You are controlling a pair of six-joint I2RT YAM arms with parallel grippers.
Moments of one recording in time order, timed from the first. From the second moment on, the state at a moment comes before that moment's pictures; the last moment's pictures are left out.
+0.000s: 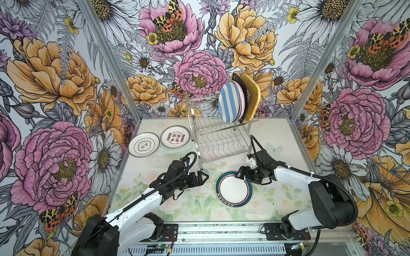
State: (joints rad) left arm -0.55 1.03 0.45 -0.17 0.37 -0.75; right arm 0.38 1.46 0.69 -0.37 -0.46 0.54
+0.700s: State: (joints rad) left arm -0.56 1.07 0.41 -0.11 0.38 -0.77; right arm 0.40 1.25 0.47 -0.34 -0.46 0.62
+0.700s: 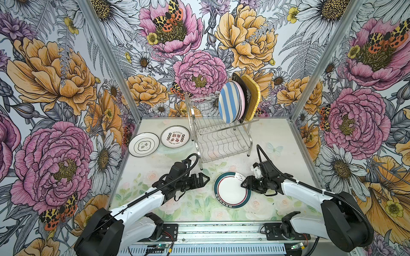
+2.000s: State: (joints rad) left arm -0.55 1.08 0.37 -0.01 0.45 -0.79; right arm 0.43 1.19 0.53 -0.38 -0.54 0.60
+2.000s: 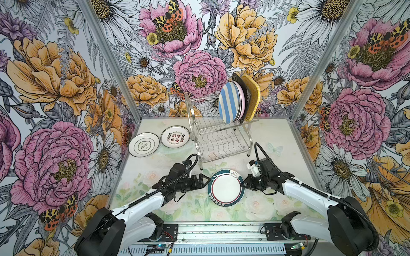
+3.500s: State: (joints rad) left arm -0.47 1.13 0.35 0.34 0.66 -0.96; right arm 0.50 1.13 0.72 -0.40 -0.61 0.62
